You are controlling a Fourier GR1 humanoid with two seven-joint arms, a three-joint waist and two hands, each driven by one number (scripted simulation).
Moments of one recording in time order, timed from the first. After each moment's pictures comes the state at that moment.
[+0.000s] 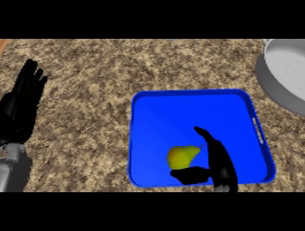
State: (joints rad) left arm -0.20 0.24 0.08 -1.65 0.11 0.17 0.25; right arm 0.01 -0.03 0.43 -1.62 0.55 -0.21 0.80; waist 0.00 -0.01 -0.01
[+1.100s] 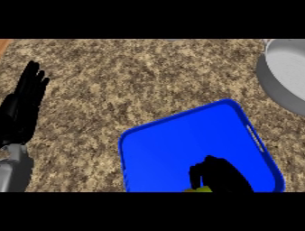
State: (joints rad) left arm -0.20 0.22 0.09 -1.64 0.09 0.15 0.24; right arm -0.02 -0.44 0.71 -1.73 0.66 0.12 0.27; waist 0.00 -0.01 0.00
